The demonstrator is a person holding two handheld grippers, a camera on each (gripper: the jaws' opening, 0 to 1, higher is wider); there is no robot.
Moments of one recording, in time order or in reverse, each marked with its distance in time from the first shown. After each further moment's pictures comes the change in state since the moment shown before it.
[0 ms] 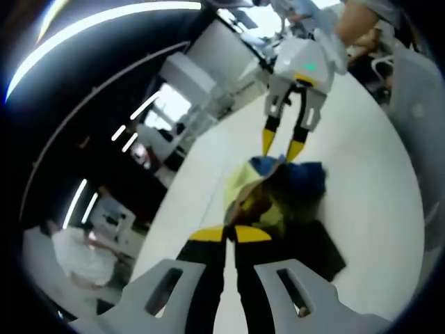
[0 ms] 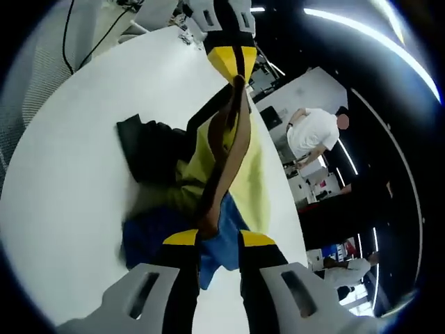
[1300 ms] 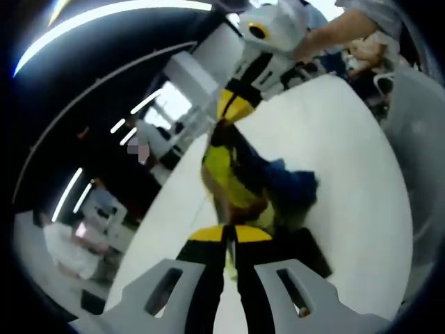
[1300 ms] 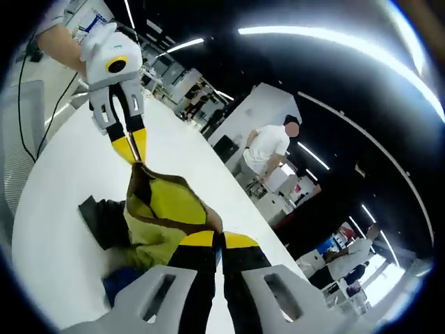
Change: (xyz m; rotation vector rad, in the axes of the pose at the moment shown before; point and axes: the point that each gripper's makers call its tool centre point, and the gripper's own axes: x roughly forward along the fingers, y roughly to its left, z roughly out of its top) left arm -0.007 -0.007 0.001 -0.092 -0.026 -0.021; right arm -0.059 -0.105 0.051 0.270 -0.224 -0.244
